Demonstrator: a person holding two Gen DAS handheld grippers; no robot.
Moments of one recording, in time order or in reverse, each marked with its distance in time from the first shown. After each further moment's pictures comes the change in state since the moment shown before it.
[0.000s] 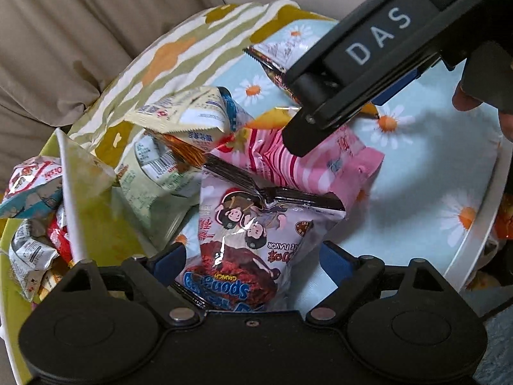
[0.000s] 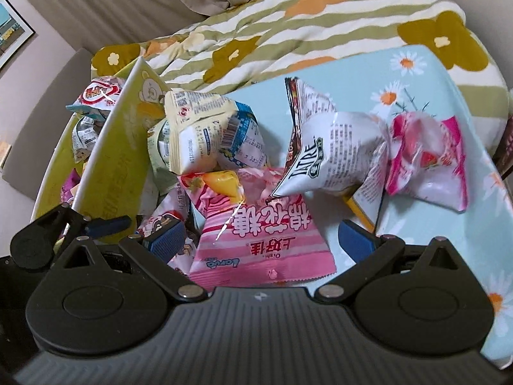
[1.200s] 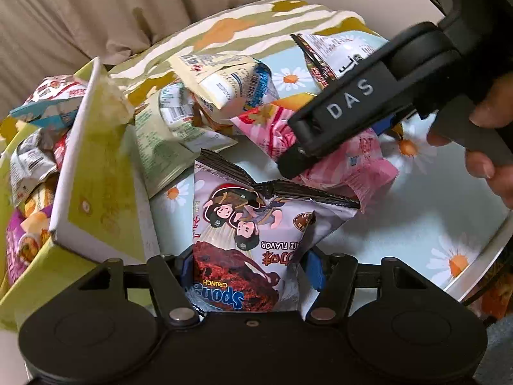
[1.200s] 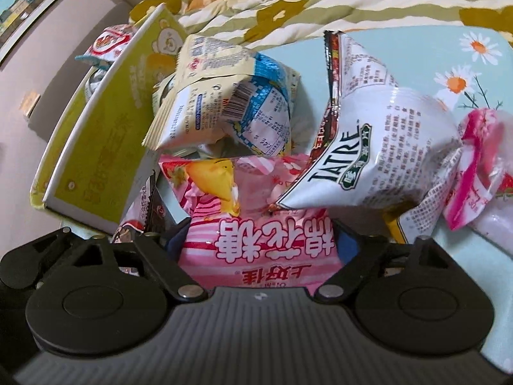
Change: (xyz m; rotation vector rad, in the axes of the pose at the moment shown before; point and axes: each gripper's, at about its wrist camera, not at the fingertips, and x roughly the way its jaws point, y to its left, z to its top) left arm 0.000 -0.023 -0.006 -0.345 0.024 0.057; right arm 0.058 -0.009 0.011 -0.152 0.142 0.148
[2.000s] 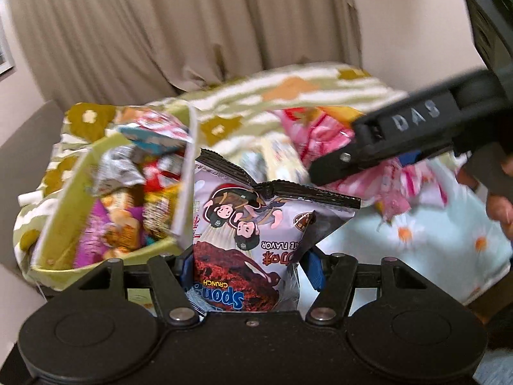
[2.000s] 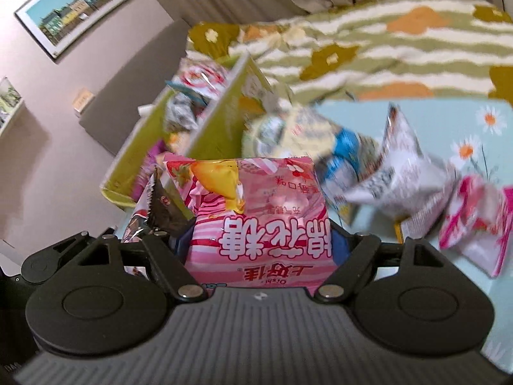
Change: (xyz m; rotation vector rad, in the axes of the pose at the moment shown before) left arm -0.116 0.019 0.001 -0.269 -0.186 0.143; right arm -0.092 0.046 0.007 -0.124 -0.125 0.139
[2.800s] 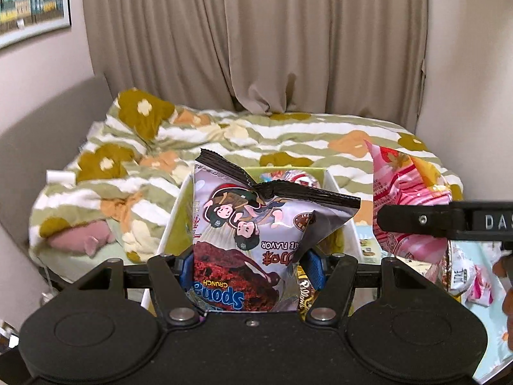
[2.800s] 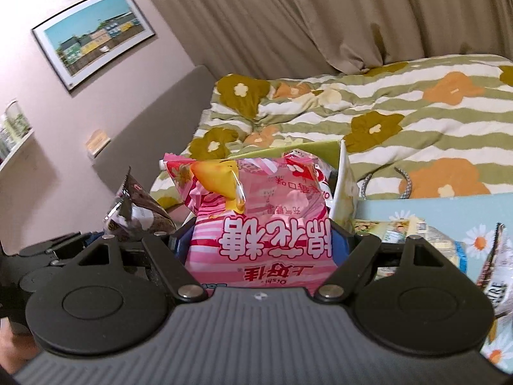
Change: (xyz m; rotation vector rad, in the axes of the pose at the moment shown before) left arm 0.023 0.215 0.062 -0.245 -0.047 -0.004; right arm 0.054 0.149 0.083 -0.026 -0.186 -0.024
